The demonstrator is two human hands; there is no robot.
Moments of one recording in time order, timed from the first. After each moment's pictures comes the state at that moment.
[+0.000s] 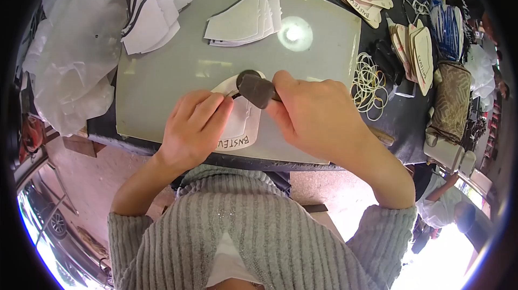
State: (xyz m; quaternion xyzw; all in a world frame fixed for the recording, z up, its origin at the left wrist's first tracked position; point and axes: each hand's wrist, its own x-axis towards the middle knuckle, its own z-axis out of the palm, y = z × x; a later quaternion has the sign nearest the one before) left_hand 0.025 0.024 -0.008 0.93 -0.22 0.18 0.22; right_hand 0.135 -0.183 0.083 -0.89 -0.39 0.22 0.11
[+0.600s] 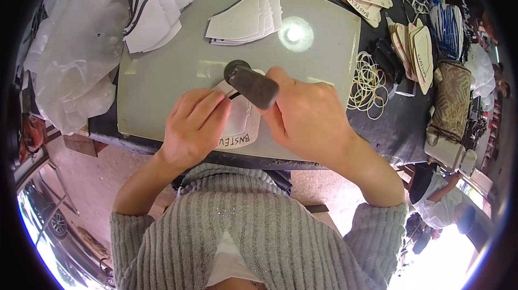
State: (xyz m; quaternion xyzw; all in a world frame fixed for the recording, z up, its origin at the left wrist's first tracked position) left_hand 0.031 0.022 -0.010 0.92 -0.22 0.21 0.24; right_hand 0.127 -0.178 0.070 -0.89 -0.37 0.17 0.19
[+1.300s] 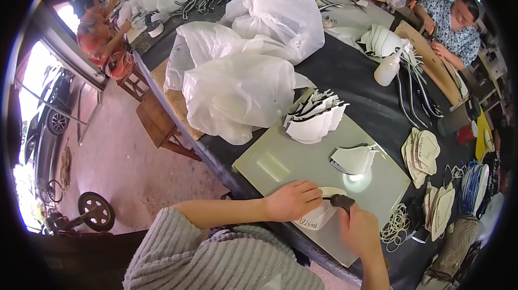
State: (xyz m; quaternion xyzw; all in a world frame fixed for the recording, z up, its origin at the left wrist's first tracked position) left_hand 0.011 0.025 -0.007 0.93 -0.18 0.20 0.23; right_hand 0.116 -0.181 0.068 -0.89 -0.41 0.16 0.13
